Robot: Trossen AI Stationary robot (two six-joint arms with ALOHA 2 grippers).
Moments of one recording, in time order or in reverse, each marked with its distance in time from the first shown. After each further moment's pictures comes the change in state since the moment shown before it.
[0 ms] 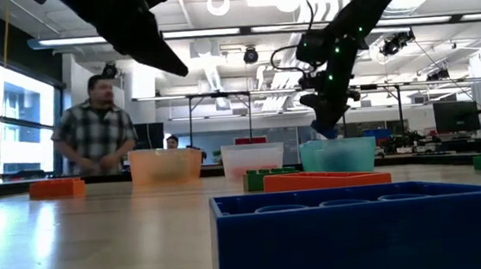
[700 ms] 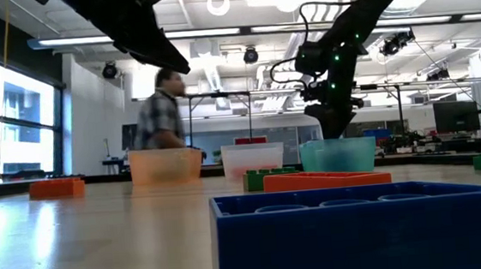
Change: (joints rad) left arm 0.000 0.000 0.000 0.020 0.075 -0.019; right arm 0.009 0.050 0.000 -0.075 0.006 -0.003
